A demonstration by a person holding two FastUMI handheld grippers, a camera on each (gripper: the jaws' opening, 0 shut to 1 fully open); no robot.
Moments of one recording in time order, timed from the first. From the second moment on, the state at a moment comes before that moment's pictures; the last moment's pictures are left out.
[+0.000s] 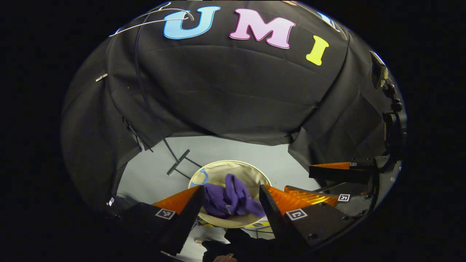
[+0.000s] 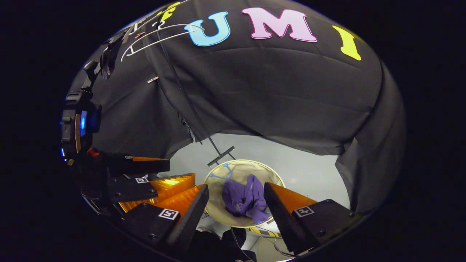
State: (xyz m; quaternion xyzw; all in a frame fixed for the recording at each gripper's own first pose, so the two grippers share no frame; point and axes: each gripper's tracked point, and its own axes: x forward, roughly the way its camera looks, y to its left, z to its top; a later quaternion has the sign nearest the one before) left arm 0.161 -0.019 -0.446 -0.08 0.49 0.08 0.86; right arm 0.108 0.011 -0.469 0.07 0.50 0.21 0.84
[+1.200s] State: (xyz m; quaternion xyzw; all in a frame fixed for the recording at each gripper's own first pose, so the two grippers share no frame) left arm 0.164 0.046 -0.306 -0.07 0.31 0.08 0.95; right arm 0.125 0.023 -0.343 0.12 0.38 0.15 0.91
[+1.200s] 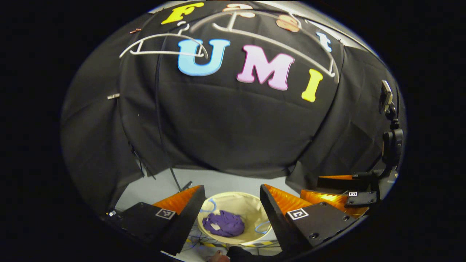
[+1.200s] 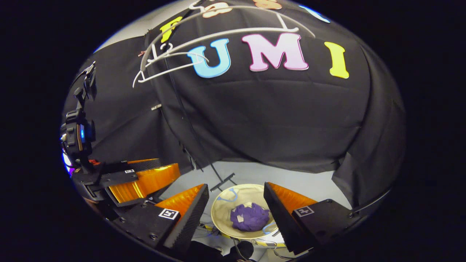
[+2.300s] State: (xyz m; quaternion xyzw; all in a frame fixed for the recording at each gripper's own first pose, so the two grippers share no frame) left arm 0.022 0.047 -0.017 0.00 0.00 -0.05 1.00; right arm 0.023 0.031 0.003 0.08 -0.03 0.02 1.00
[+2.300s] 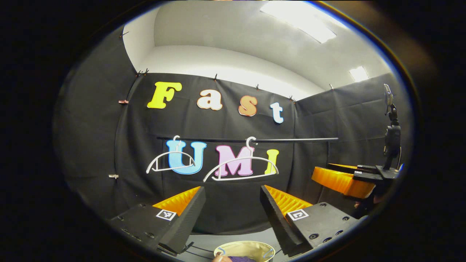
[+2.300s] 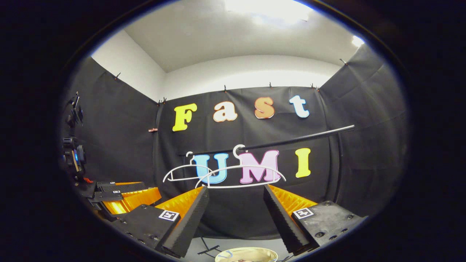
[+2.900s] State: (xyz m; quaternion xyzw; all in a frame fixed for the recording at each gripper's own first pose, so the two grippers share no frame) left arm 0.016 0.021 0.008 0.00 -0.03 -0.05 1.00; right arm 0.004 -0.006 0.029 0.08 -0.05 -0.01 1.00
